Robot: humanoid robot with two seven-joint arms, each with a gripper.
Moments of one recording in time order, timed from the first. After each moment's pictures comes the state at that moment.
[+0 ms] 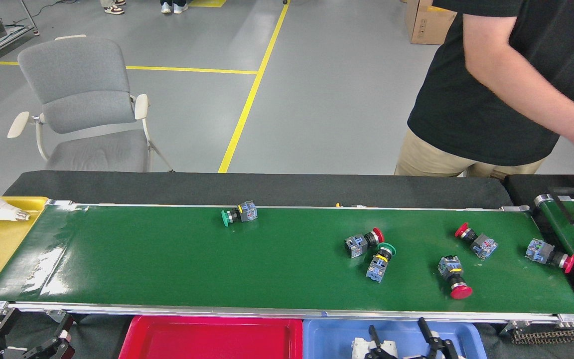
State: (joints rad) left arm 0.25 0.20 0.54 -1.56 -1.42 -0.61 0.10; right arm 0.35 -0.03 0.09 -1.76 1.37 0.07 -0.12
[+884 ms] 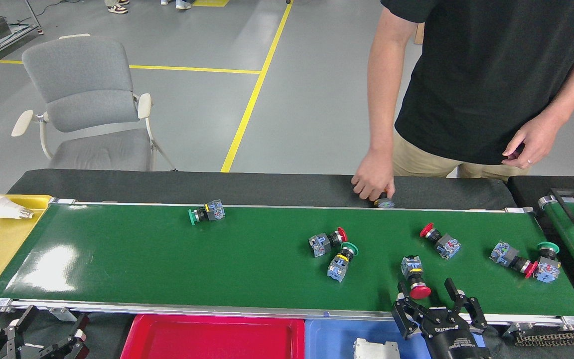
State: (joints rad) left arm 0.24 0.19 0.48 -1.56 -1.42 -0.61 0.10; right arm 0.04 -0.03 0.10 -1.53 1.34 0.05 0.07
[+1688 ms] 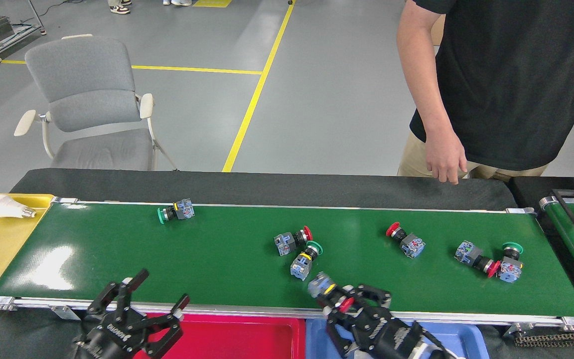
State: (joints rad) left arm 0.02 0.13 0.00 -1.67 -1.46 -0.60 -0.05; right arm -0.08 0.00 0.39 -1.51 1.36 -0.71 0.08
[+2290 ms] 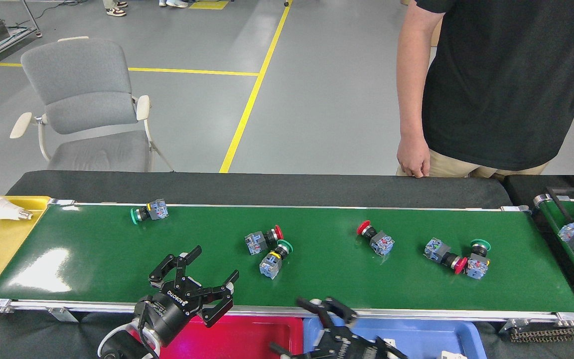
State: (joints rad) left arm -0.08 0.05 -0.01 -1.50 -1.58 -0.57 -0.07; right arm 0.25 0.06 -0.10 -1.72 1.34 -0.74 0.00
